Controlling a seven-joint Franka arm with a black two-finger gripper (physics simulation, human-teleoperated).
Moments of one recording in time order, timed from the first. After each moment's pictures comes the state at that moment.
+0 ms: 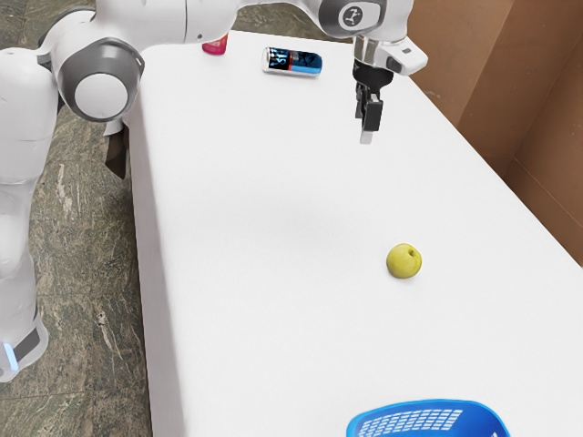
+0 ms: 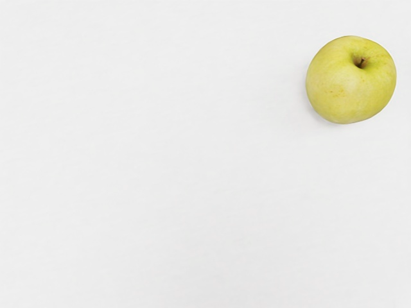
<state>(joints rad) 0.01 0.24 0.09 -1.23 -0.02 1.63 0.35</state>
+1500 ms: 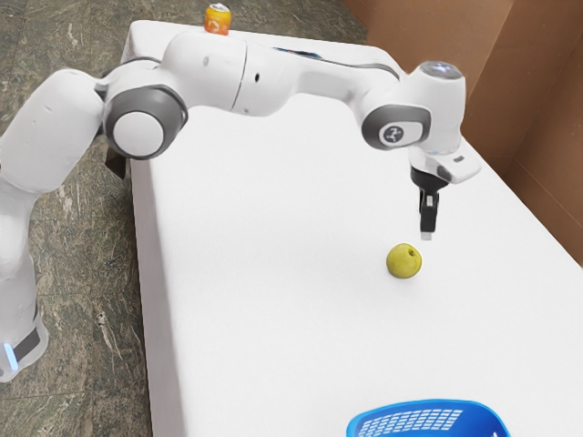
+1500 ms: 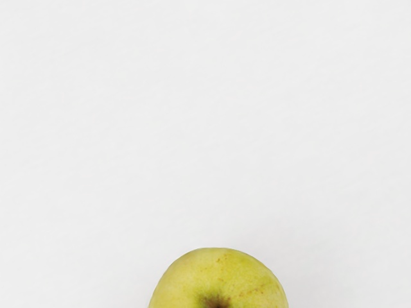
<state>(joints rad) 0.01 0.55 -0.17 -1.17 0.09 2.04 0.32</state>
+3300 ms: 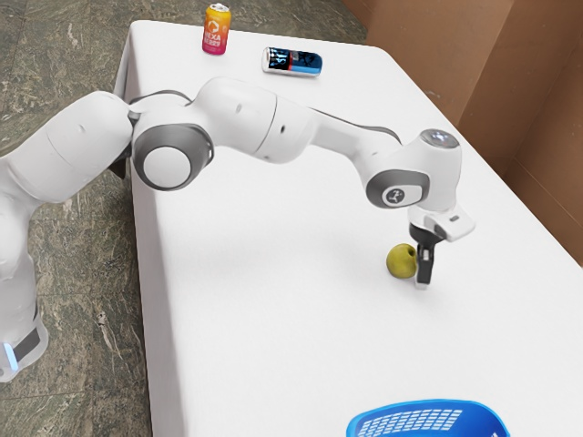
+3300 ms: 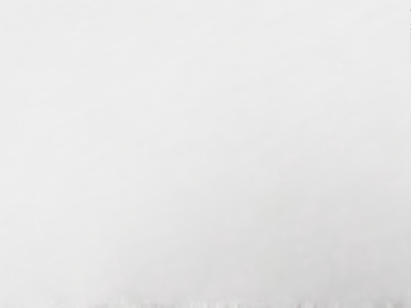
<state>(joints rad) -0.02 0.73 -0.15 -1.14 0.08 2.11 0.32</state>
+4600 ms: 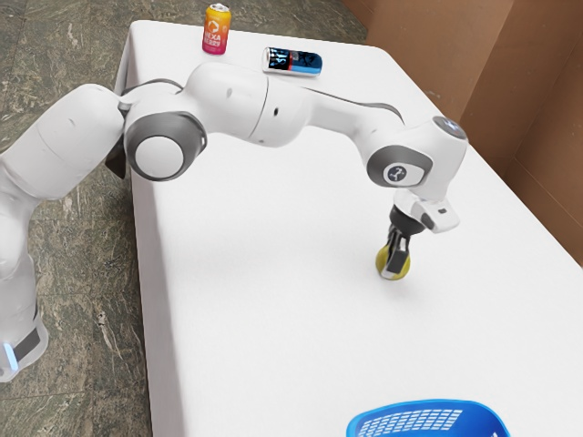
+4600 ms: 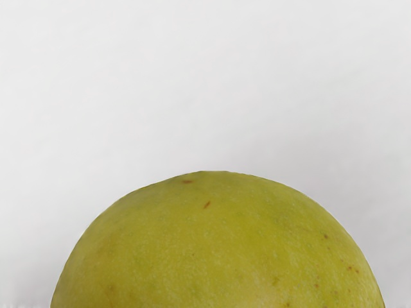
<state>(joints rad) -0.02 0.66 -0.14 -1.13 0.09 1.78 0.30</state>
